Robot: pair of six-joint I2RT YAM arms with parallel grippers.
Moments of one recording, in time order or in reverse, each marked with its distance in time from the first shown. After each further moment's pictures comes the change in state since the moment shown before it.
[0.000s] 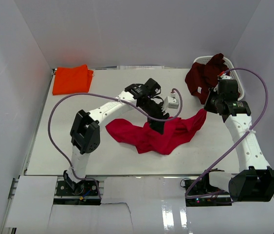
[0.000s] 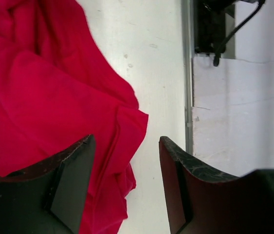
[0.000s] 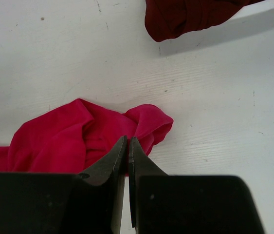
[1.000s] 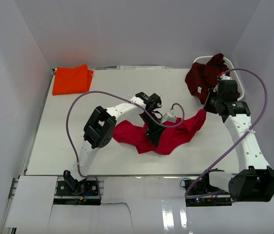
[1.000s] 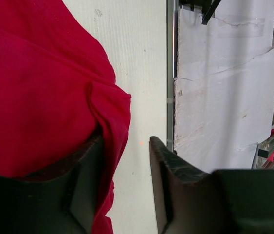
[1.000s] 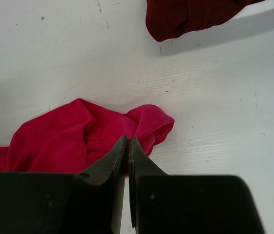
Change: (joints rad) left arm -0.002 0.246 0.026 -0.232 0.146 0.134; right arm 0.000 -0.001 -0.014 0.015 -0.004 0.000
